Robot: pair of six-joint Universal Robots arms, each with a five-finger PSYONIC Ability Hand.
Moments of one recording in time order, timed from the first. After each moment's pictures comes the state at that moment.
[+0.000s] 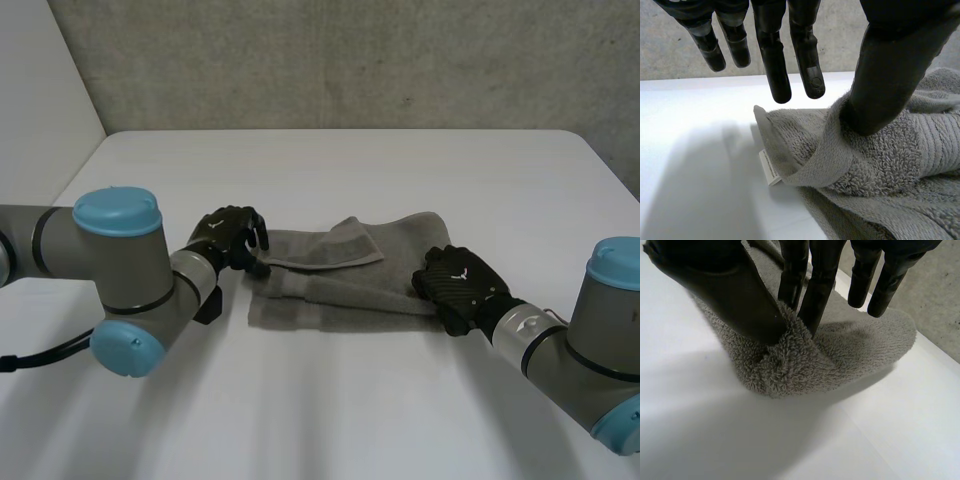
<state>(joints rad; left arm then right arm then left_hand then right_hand) 4.28 -2.27 -1.34 3.31 -1.48 2.92 1.84 -1.09 1.78 -0.29 1.15 2.63 0.88 0.89 0.22 0.23 0.69 1.21 1.22 0.22 0.25 1.07</state>
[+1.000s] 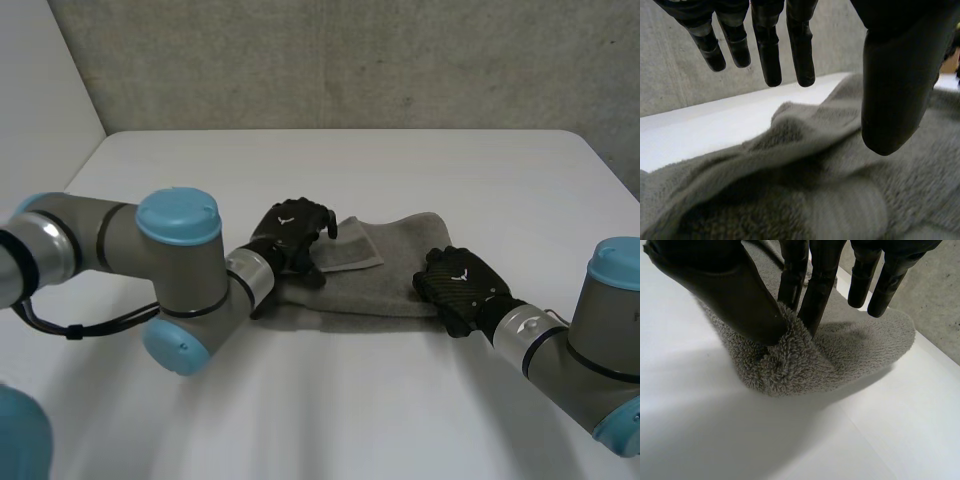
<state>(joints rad) 4.13 -2.37 -1.17 3.31 -1.39 3.07 1.84 -1.10 1.78 -0.28 1.15 2.61 0.53 0.53 0.22 0.23 0.32 1.21 1.22 0.22 0.25 1.07</state>
